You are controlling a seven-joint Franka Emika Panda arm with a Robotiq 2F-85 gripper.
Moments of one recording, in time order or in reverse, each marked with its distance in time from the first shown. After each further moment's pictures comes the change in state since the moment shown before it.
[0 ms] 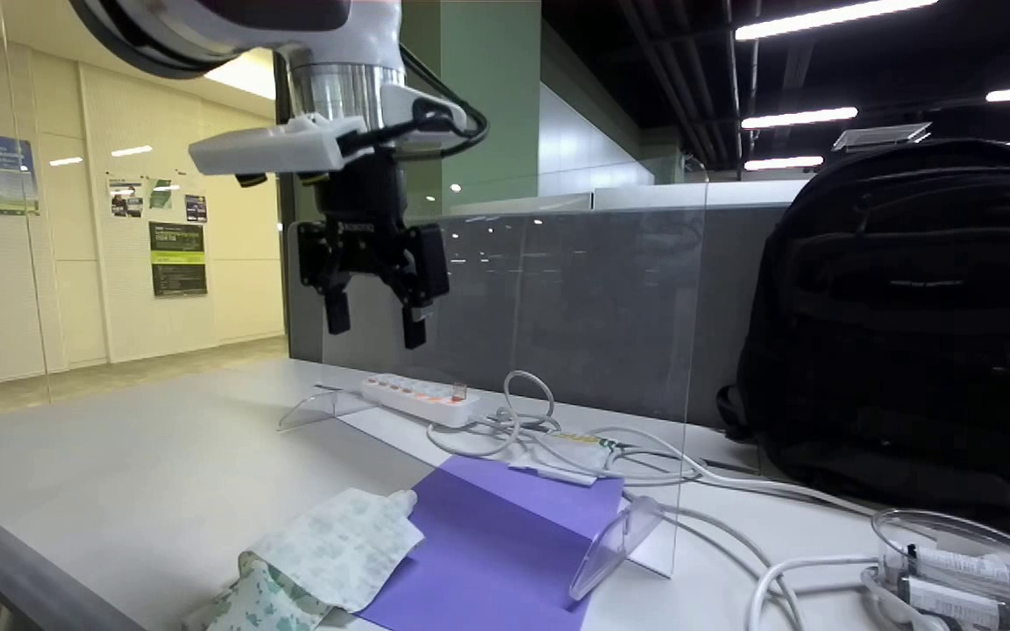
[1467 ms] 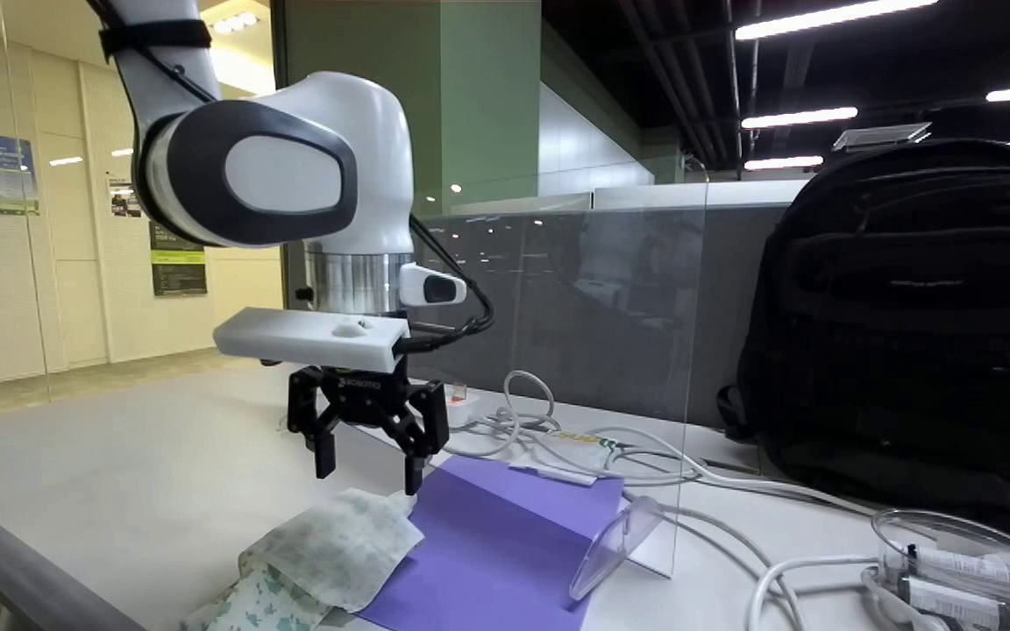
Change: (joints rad) arm 0.056 0.447 0.015 0.034 0.213 0.314 -0.388
